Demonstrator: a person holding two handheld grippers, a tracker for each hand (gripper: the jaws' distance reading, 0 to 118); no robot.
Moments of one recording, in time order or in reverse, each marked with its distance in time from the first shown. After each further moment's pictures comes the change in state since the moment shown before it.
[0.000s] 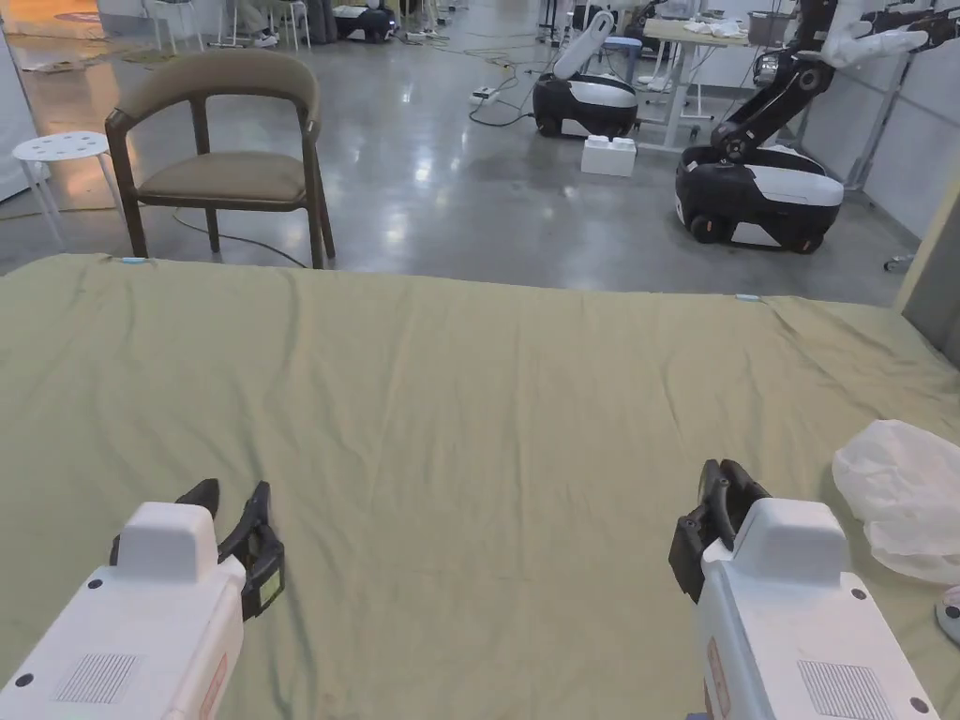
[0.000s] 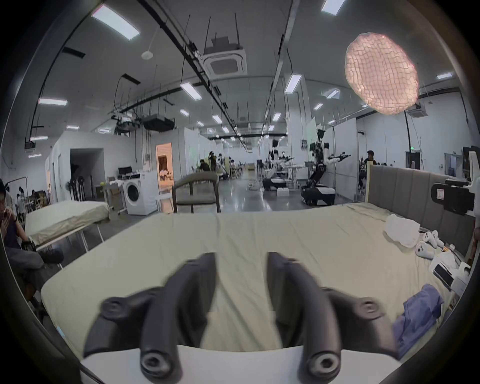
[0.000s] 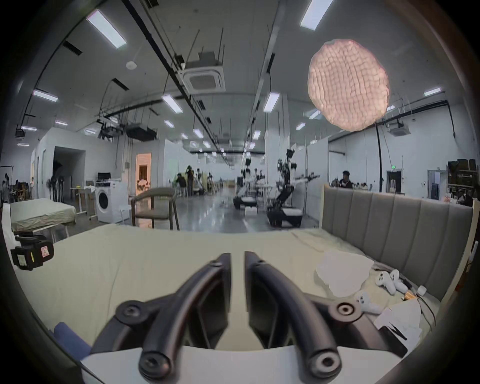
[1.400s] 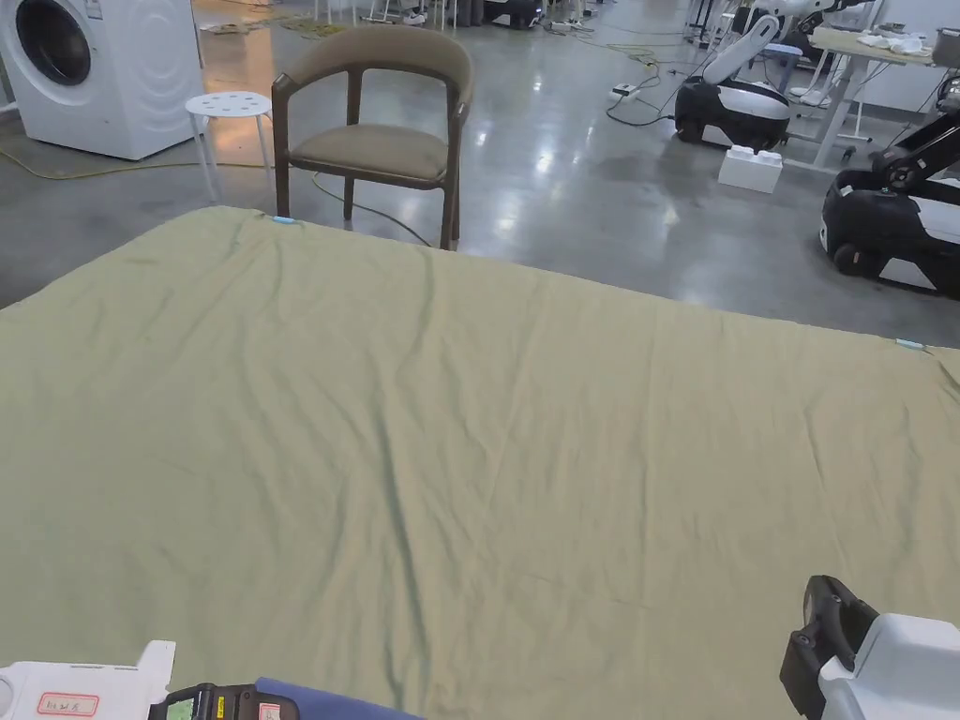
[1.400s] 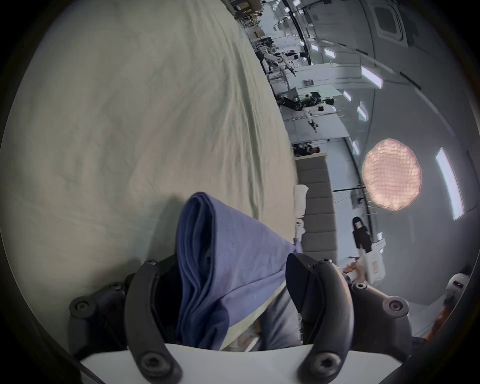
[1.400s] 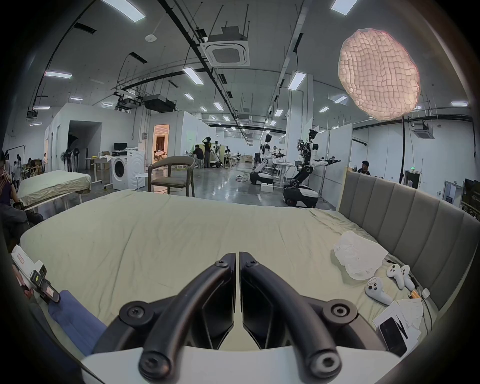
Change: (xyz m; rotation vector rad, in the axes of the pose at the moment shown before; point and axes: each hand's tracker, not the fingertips) left arm -0.197 -0.200 -0.052 -0.918 -0.721 1.055; right arm -0.026 -0.033 -0.009 -0.210 0.117 0.083
